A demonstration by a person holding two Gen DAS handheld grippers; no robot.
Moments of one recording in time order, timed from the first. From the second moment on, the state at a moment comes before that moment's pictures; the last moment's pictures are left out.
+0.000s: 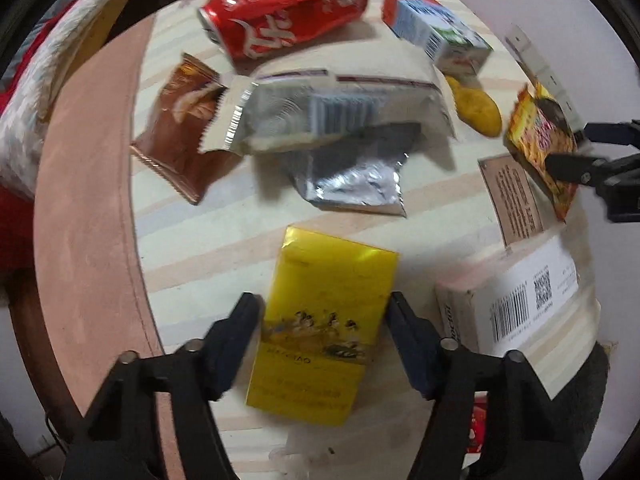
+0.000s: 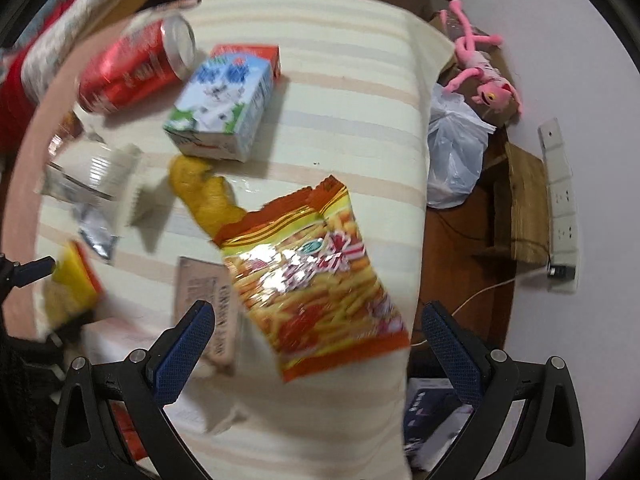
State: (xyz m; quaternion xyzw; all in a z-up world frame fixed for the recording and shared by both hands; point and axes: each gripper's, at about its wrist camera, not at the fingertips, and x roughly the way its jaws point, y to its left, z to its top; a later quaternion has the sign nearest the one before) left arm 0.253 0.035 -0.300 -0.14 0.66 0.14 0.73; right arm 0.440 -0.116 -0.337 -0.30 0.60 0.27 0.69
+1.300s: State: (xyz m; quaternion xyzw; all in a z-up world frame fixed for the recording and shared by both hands) left arm 0.186 0.039 -0.227 -0.16 0.53 0.29 0.78; right arm 0.391 -0.103 -0.325 -0.21 0.62 0.26 0.71
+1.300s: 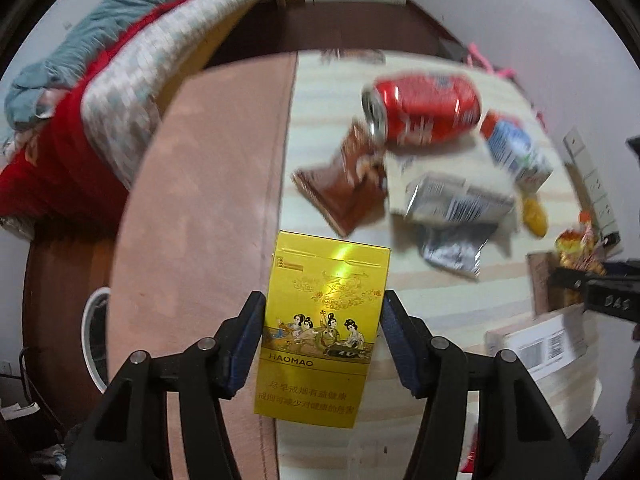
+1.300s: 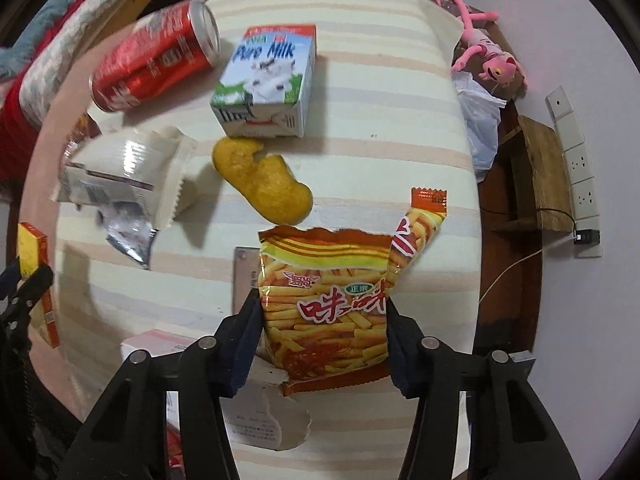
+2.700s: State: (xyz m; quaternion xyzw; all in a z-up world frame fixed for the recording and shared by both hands) left arm -0.186 0.293 -0.205 -0.42 0.39 0.37 0.73; right arm -0.013 0.186 -0.275 -0.16 0.61 0.51 0.59
